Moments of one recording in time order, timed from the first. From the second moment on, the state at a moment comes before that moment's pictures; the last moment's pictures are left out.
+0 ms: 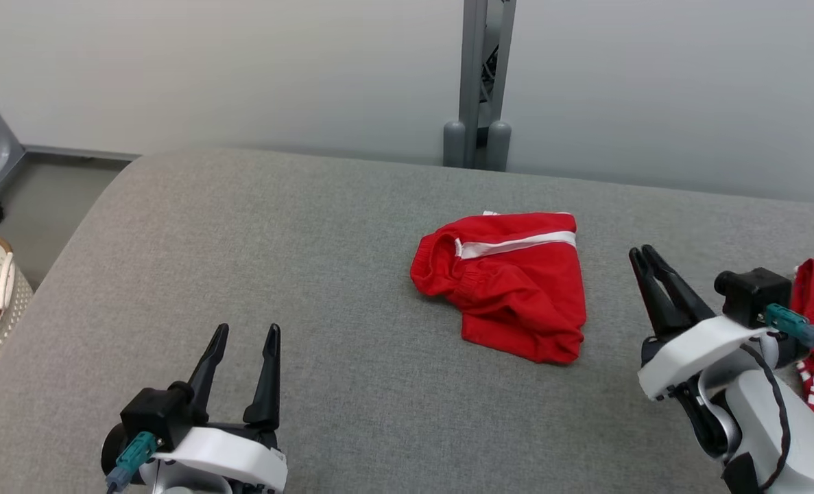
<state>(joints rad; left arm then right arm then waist) -0.07 0.05 -0.13 0.29 -0.31 -0.06 -0.26 -0.44 -0.24 0.36 0.60 0.46 0.13 -0.26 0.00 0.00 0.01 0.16</state>
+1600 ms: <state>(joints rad) -0.22 0.05 -0.19 0.27 -0.34 -0.09 -0.26 -0.93 -0.39 0.99 0.97 1.01 0.13 -0.23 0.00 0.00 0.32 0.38</state>
